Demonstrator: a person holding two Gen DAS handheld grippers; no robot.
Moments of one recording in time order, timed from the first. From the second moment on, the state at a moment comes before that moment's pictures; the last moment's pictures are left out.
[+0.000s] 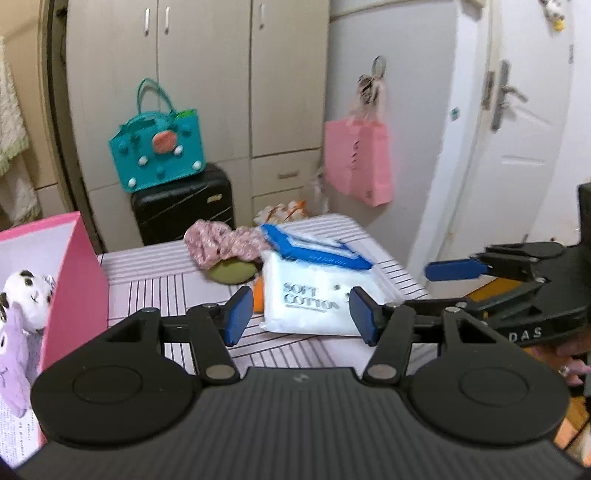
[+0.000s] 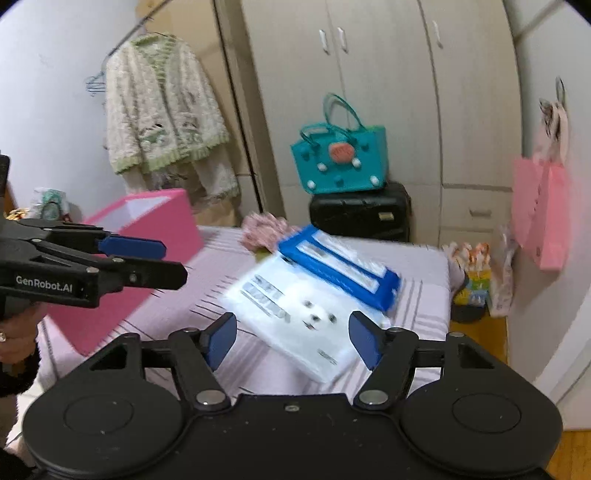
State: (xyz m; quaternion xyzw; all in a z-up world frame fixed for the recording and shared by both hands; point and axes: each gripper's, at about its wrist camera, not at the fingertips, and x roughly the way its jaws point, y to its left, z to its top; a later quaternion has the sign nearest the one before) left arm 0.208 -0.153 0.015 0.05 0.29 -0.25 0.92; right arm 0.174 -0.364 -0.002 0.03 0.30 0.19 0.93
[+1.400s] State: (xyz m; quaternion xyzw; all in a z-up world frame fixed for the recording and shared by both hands) left arm 0.228 -0.137 -0.047 -0.06 0.39 -0.26 0.88; right arm 0.187 -0.373 -0.061 0.19 0.33 0.14 0.91
